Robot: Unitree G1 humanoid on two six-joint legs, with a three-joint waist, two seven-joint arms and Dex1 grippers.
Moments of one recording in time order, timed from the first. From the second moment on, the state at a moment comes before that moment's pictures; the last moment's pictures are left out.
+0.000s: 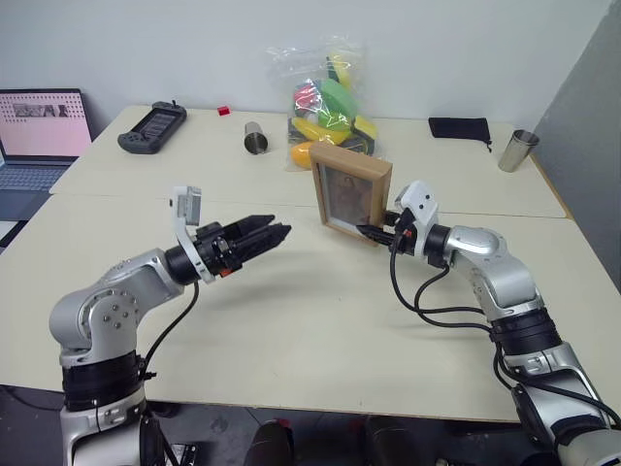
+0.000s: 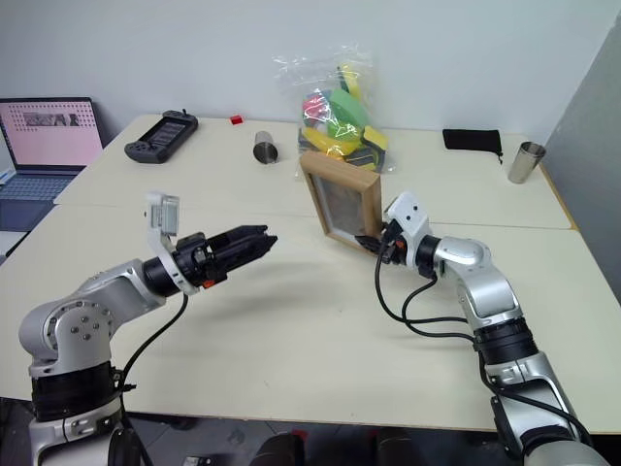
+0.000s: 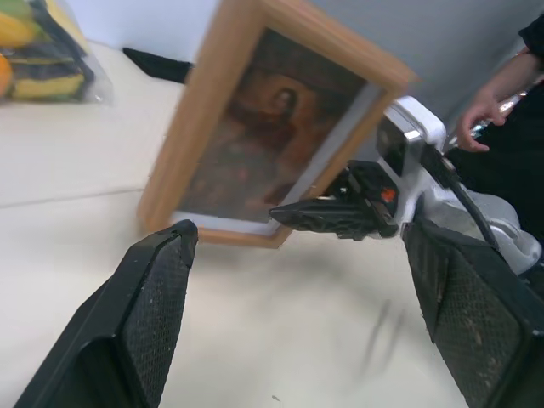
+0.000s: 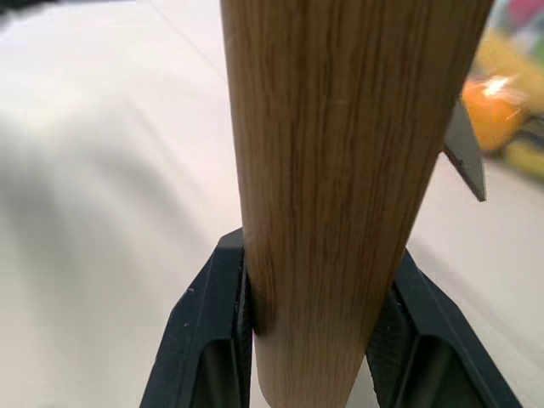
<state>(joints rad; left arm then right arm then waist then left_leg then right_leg) -0.42 0.52 0.37 -0.24 -0.93 1.08 -0.79 -0.67 -0.43 0.15 0.09 0.31 0.50 0.79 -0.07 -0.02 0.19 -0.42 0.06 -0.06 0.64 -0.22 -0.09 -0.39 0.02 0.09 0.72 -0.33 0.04</state>
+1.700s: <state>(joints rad) -0.41 0.91 0.24 -0.30 -0.83 0.89 -0.94 -0.73 -0.29 -0.02 0.53 0.41 0.57 0.85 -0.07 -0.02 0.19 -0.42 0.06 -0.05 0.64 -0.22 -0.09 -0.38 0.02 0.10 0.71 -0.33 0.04</state>
